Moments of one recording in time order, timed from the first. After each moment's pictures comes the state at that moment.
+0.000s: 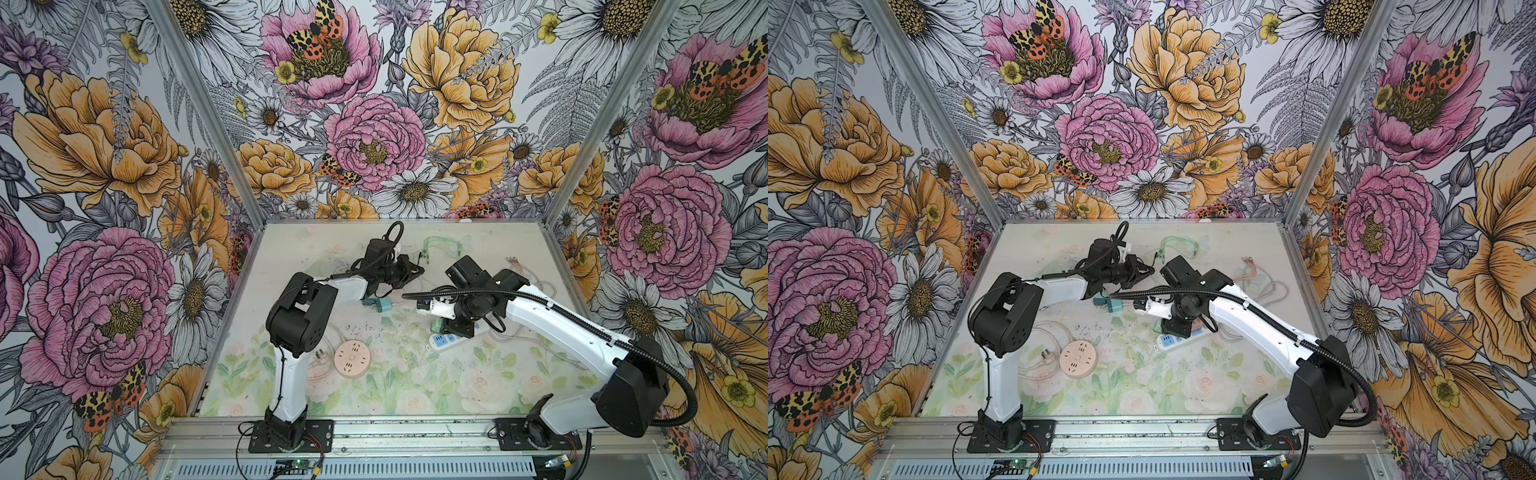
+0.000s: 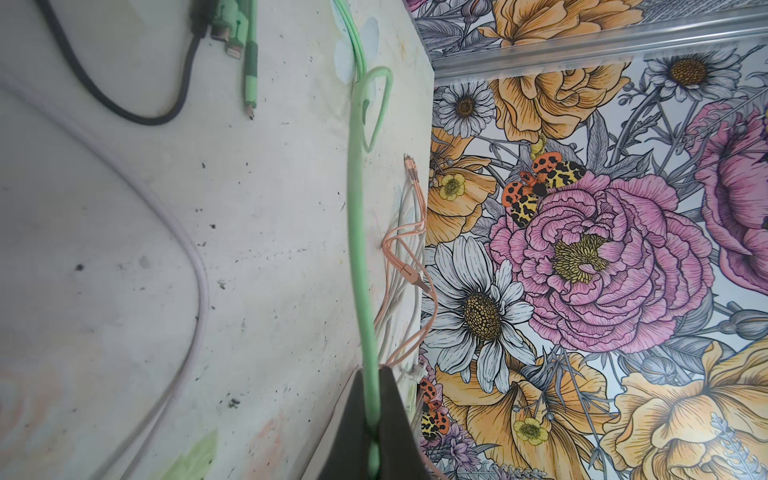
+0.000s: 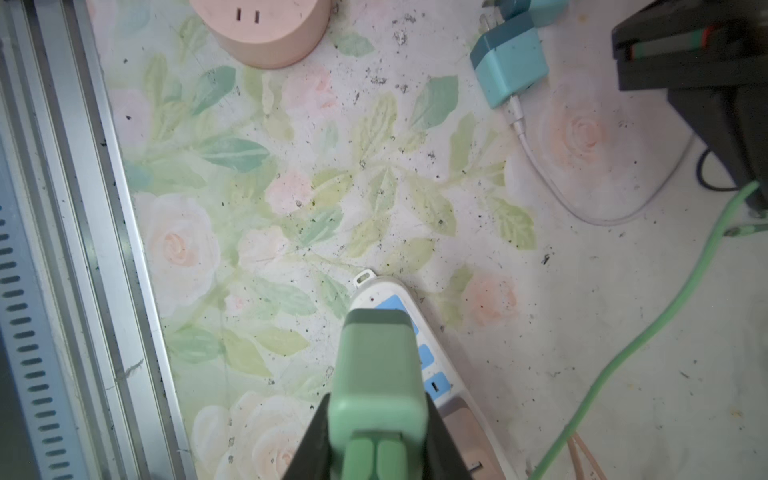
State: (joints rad) left arm -0.49 2.04 1.25 0.31 0.62 -1.13; right arm 0.65 1.44 1.22 -1.03 -0.23 -0.71
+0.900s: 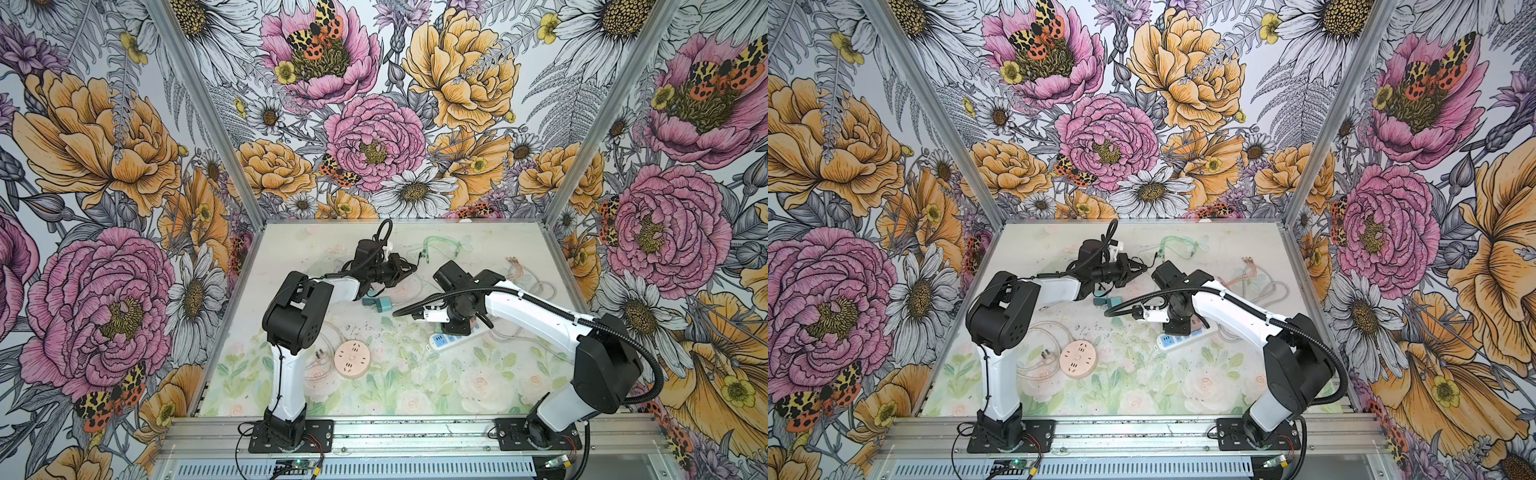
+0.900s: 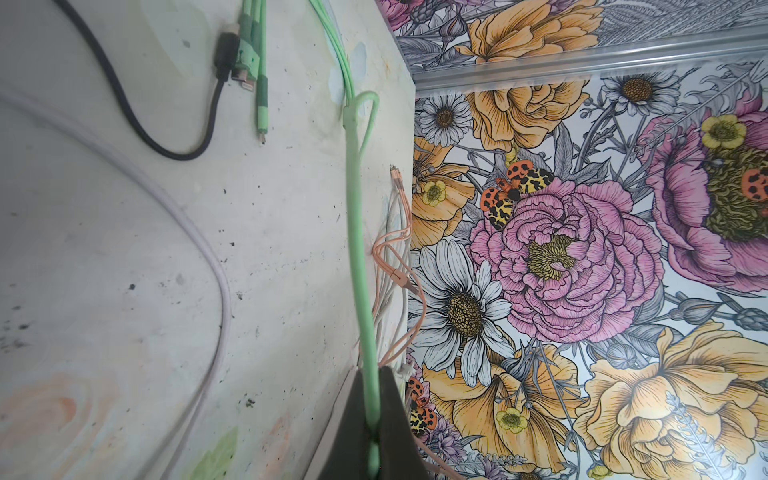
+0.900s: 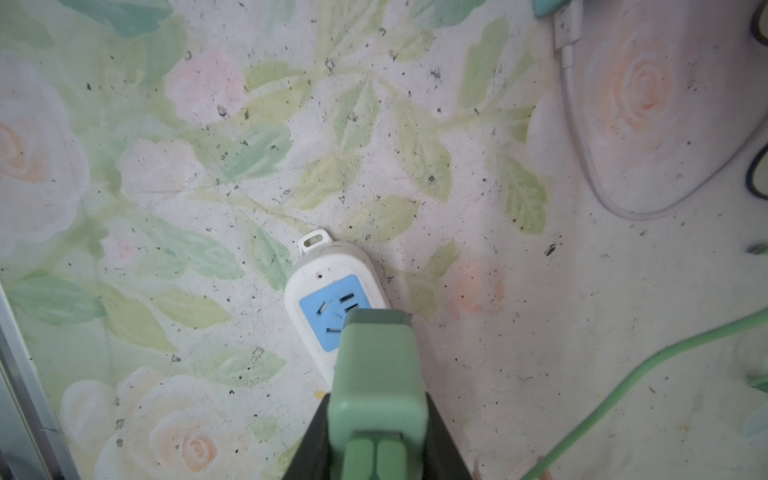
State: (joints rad) left arm -0.43 2.05 1.19 0.45 0.70 -1.16; right arm 0.67 1.59 1.20 -0.97 -0.08 -0.89
